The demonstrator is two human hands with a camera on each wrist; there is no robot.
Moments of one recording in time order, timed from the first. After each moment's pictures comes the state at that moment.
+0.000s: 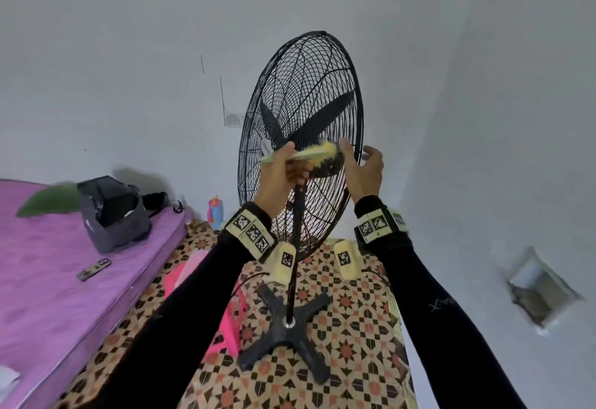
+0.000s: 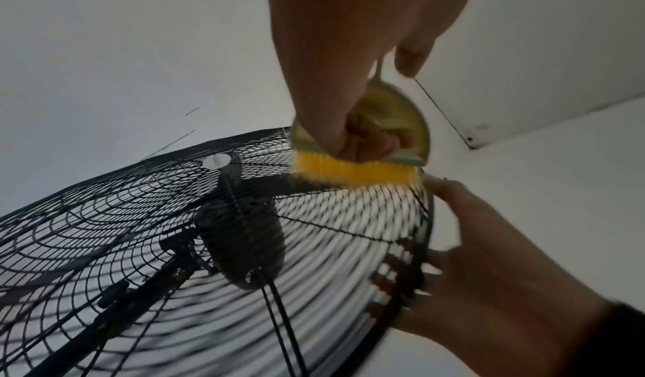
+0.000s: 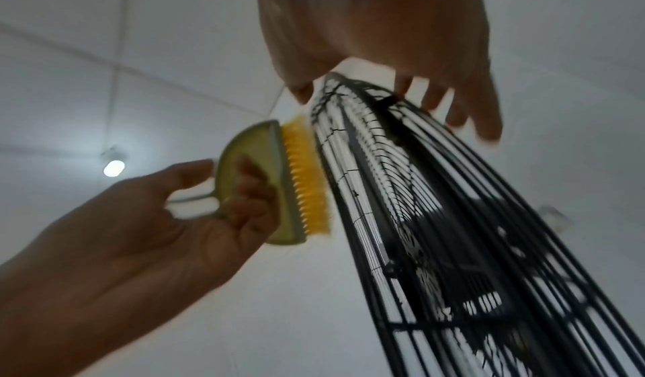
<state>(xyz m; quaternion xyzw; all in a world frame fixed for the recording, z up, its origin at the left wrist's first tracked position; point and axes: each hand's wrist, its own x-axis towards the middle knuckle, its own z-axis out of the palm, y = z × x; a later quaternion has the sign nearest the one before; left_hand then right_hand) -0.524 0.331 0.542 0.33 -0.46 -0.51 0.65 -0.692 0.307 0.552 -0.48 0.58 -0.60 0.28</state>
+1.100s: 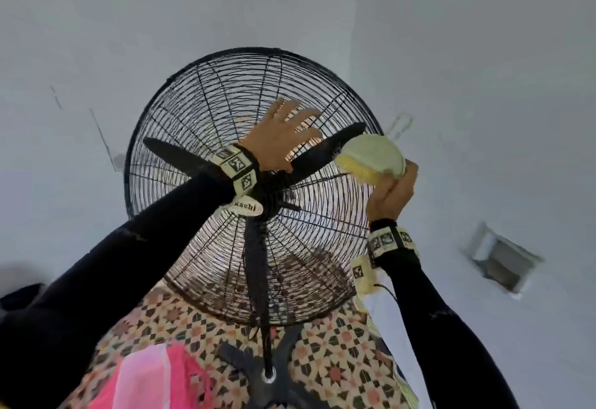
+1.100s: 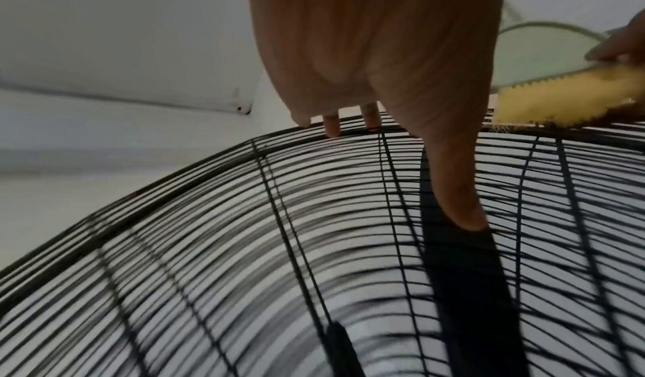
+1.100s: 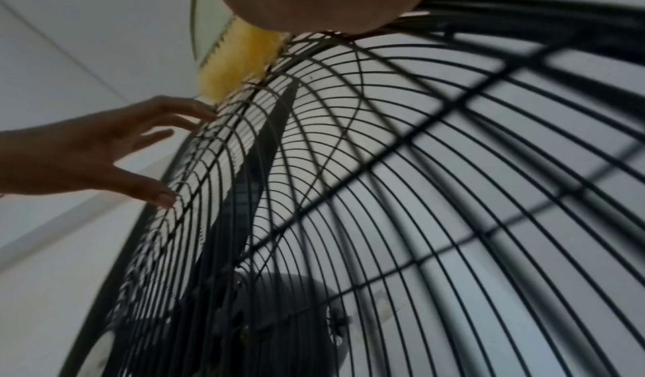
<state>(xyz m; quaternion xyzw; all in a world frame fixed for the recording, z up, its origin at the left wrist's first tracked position) -0.545 0.087 0.647 0.25 -0.91 0.33 0.08 -0.758 0.208 0.517 -0.37 0.49 -0.77 -0.16</state>
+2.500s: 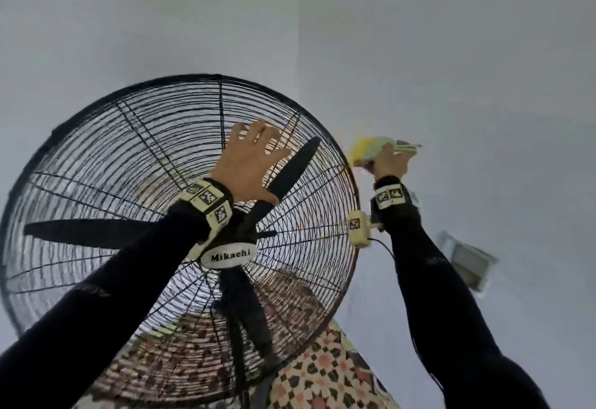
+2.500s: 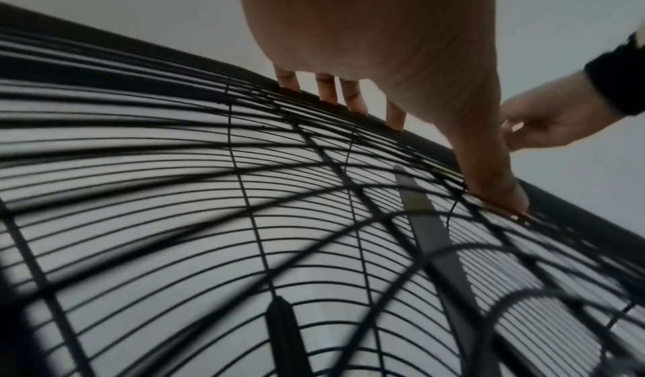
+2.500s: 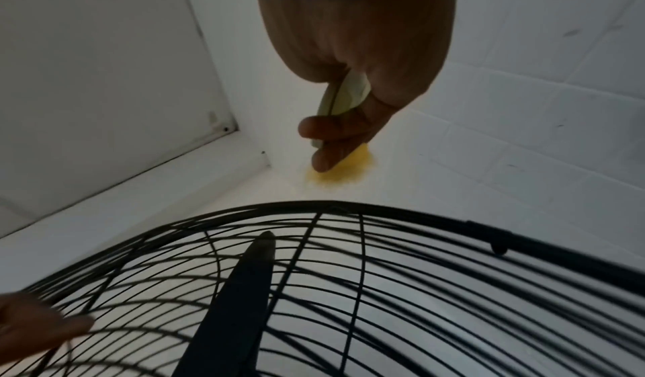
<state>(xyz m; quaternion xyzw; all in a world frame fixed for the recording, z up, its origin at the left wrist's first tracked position) -0.558 0.040 0.648 0.23 -0.90 0.33 0.17 -0.830 0.156 0.623 -0.10 0.62 -0.78 0.07</state>
